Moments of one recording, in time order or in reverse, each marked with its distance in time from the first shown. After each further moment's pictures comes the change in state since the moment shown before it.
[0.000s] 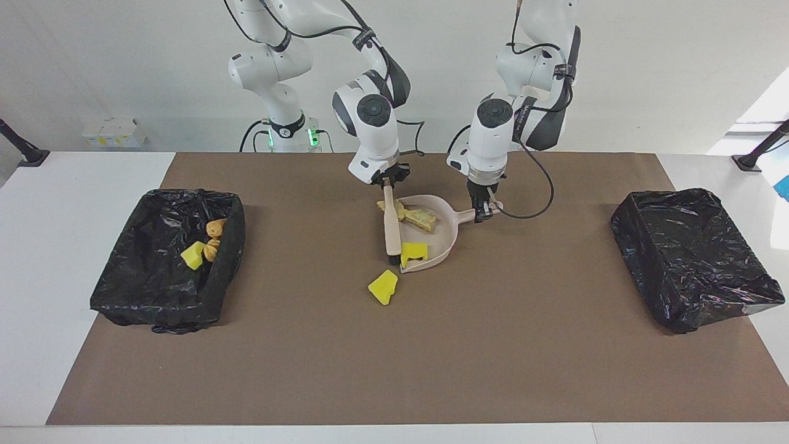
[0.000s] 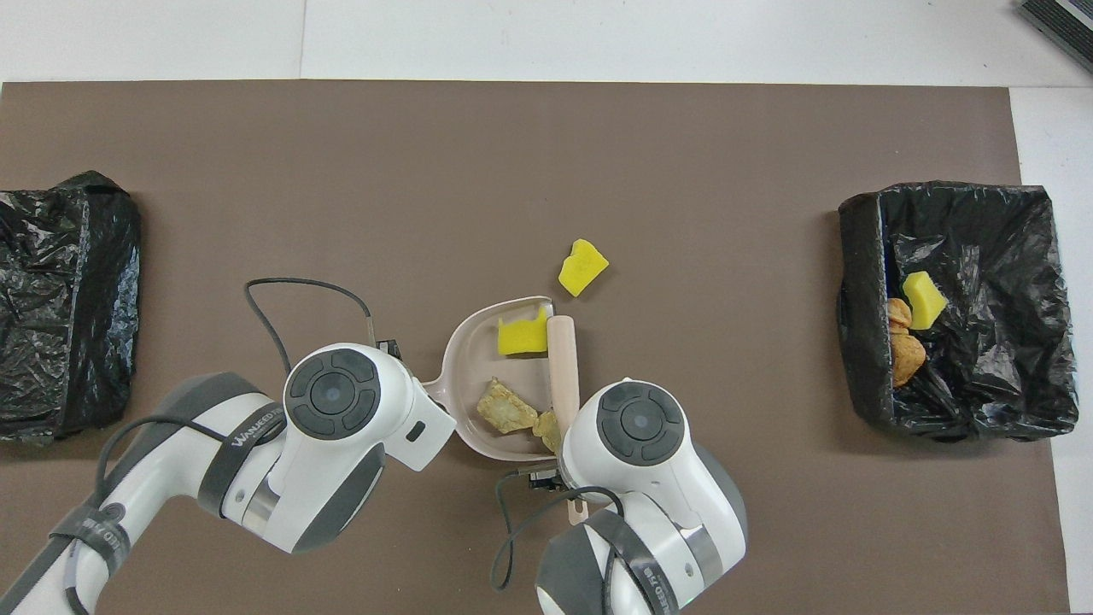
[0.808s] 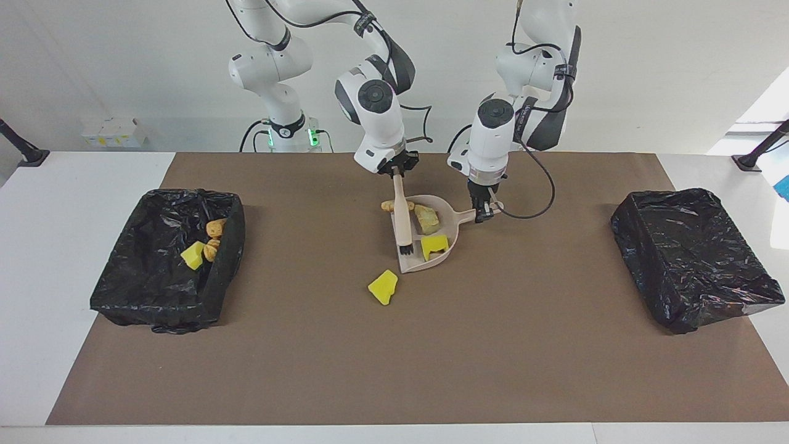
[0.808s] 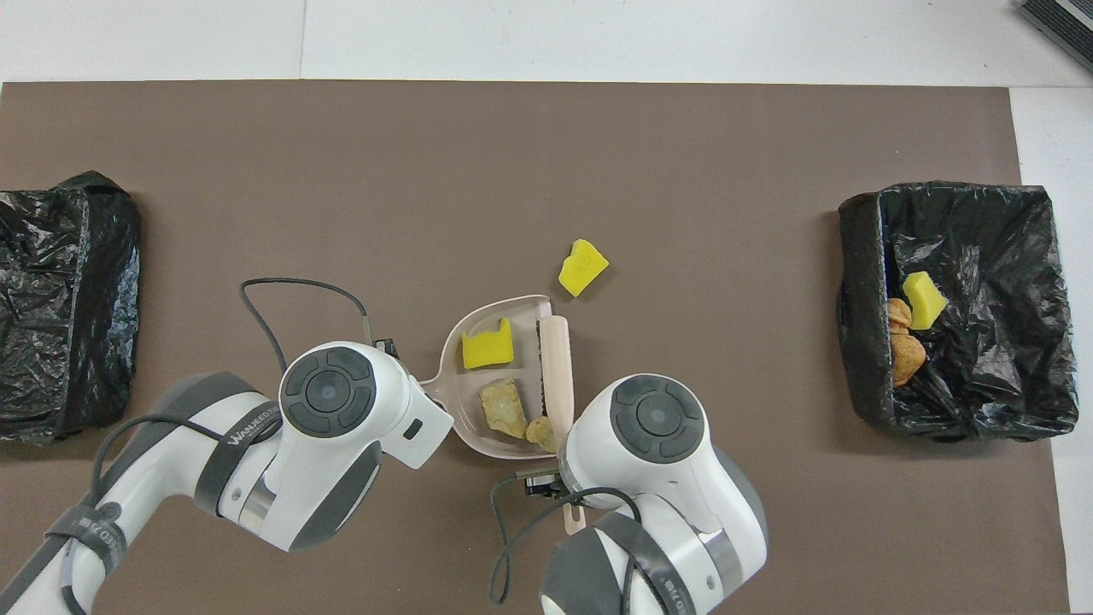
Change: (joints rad) left arm 0.008 0.000 0.006 -0.001 -0.002 0.002 -0.009; right arm -0.024 -0.059 -0.013 0.038 0.035 -0.111 -0.042
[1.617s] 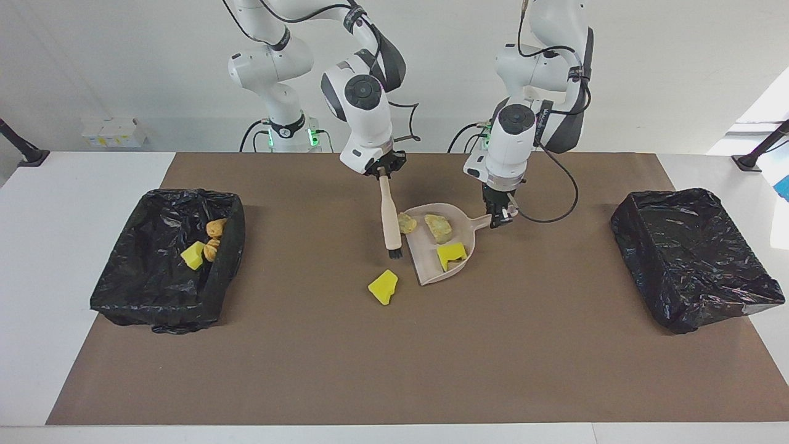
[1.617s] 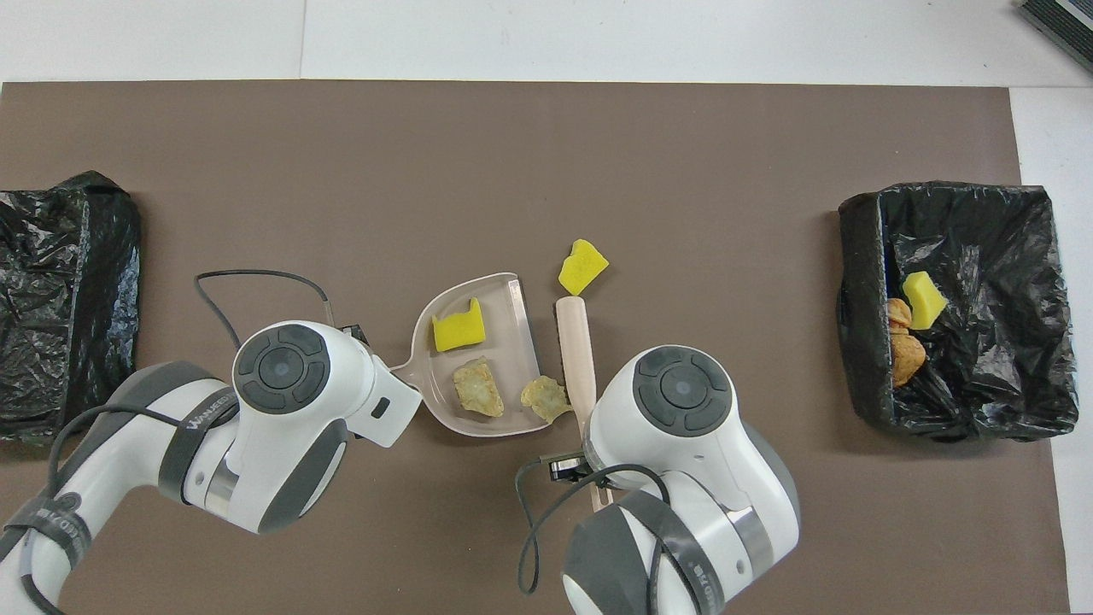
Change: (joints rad) left arm 0.061 0.000 0.007 0.002 0.000 0.001 -0.013; right arm -0.041 -0.009 0.002 0.023 -0.072 -0.083 -0.031
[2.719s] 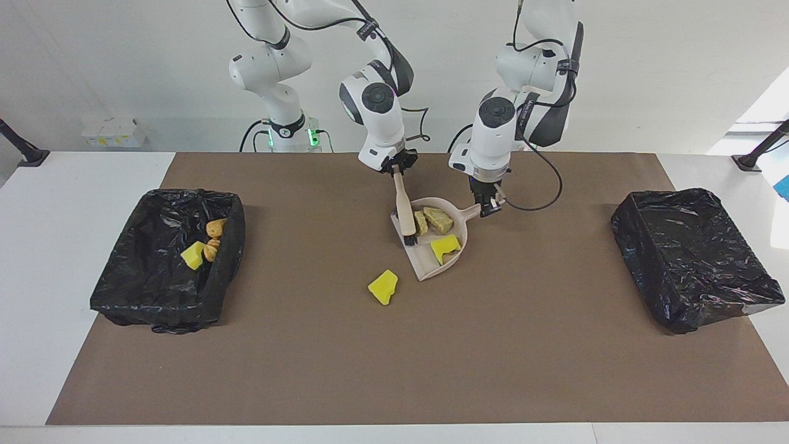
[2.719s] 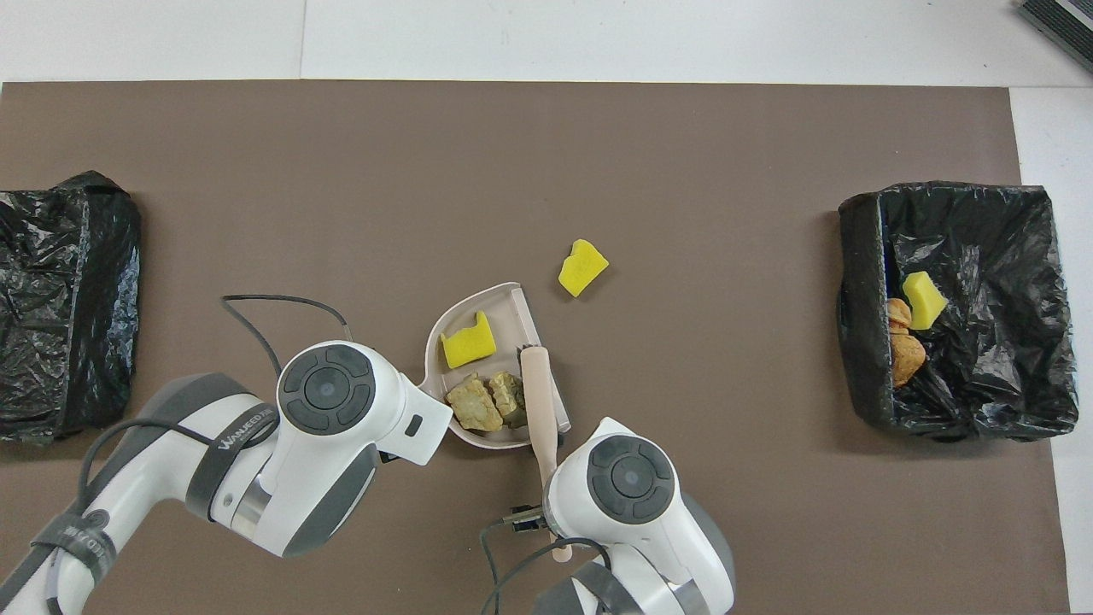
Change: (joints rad) left arm -0.064 -0.021 -0.011 0.002 0.002 -0.084 -0.159; right arm 0.132 0.015 0.012 -0.140 0.105 0.249 0.014
